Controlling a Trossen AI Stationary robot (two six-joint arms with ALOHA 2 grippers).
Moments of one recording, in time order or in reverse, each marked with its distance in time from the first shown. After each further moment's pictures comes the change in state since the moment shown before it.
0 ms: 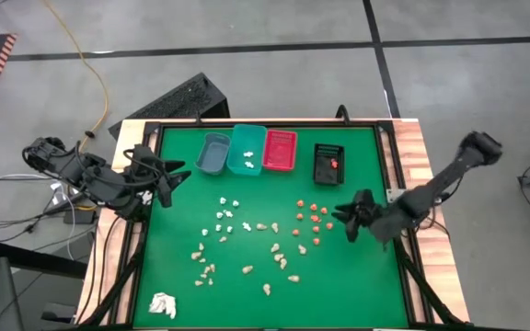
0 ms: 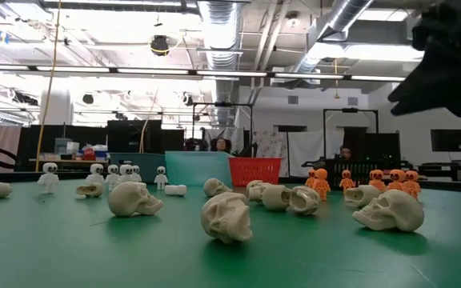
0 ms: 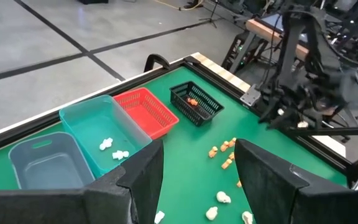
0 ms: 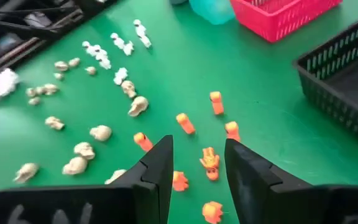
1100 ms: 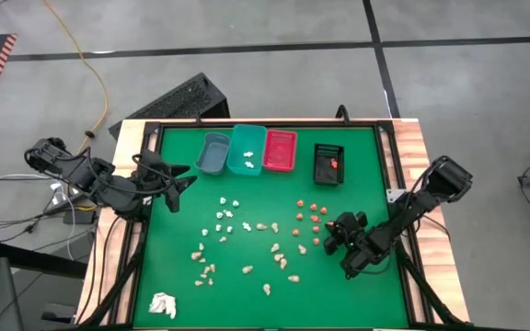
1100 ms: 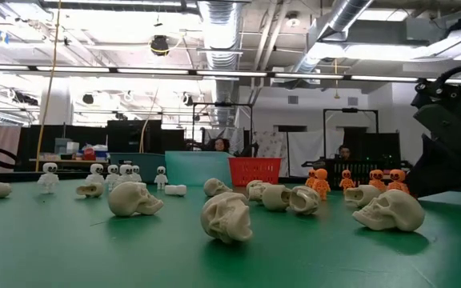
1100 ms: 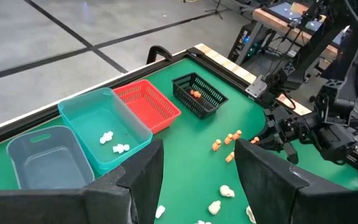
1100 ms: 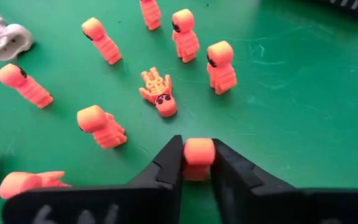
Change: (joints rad) left arm 0.000 0.060 0.000 0.000 0.010 -0.029; right arm 0.058 0.733 0.115 0.022 0.032 0.544
